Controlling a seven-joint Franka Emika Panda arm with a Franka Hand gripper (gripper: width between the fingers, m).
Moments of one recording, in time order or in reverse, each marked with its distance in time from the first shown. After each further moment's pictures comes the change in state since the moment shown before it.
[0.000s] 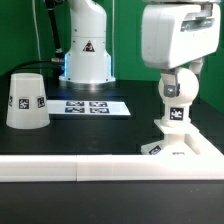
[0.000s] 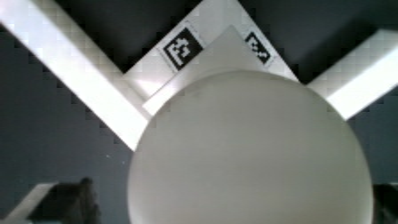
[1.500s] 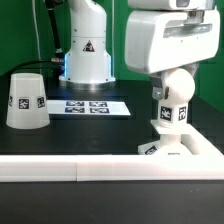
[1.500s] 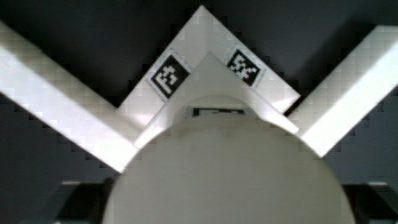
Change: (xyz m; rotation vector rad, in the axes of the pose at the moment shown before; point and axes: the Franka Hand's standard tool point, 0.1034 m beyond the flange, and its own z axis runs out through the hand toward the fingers) arm -0.011 0.001 0.006 0.012 -0.024 0.351
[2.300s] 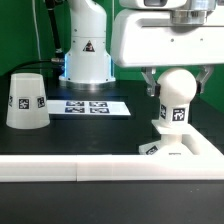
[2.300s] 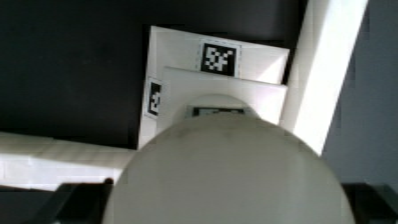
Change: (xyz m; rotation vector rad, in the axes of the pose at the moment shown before) arm 0.001 -0.003 0.000 0.004 0.003 0.584
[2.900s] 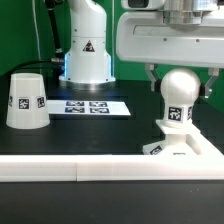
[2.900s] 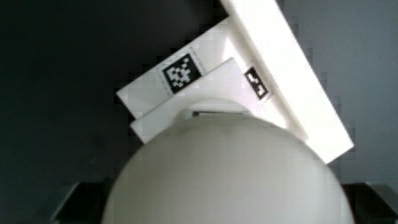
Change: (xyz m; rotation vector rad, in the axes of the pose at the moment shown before) arm -0.001 -0.008 0.000 0.033 -0.009 0.633
